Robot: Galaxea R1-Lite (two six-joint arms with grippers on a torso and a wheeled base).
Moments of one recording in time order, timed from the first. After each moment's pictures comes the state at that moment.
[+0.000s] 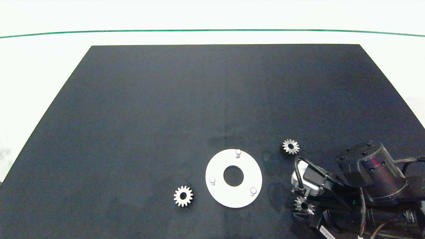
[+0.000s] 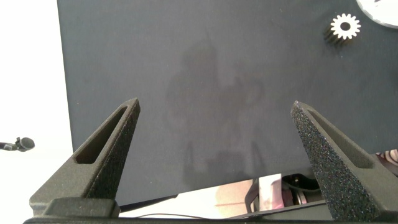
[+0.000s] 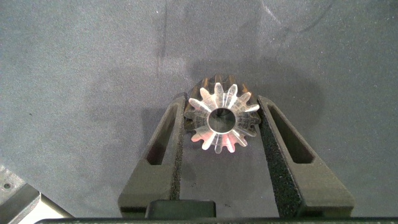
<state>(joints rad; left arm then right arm) -0.10 0.29 -0.68 0.64 0.01 0.21 0.66 1.51 -0.69 0.07 -0.14 -0.30</state>
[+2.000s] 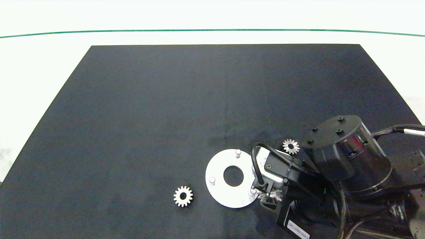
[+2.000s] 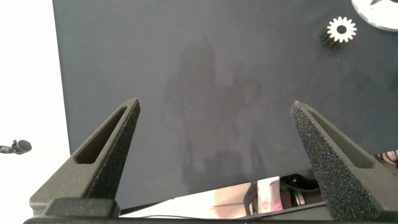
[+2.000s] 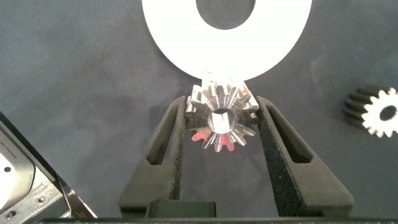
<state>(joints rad) -0.10 0.31 -0.69 0.62 0.00 0.21 0.91 1.58 -1.02 0.25 -0.26 -0.30</state>
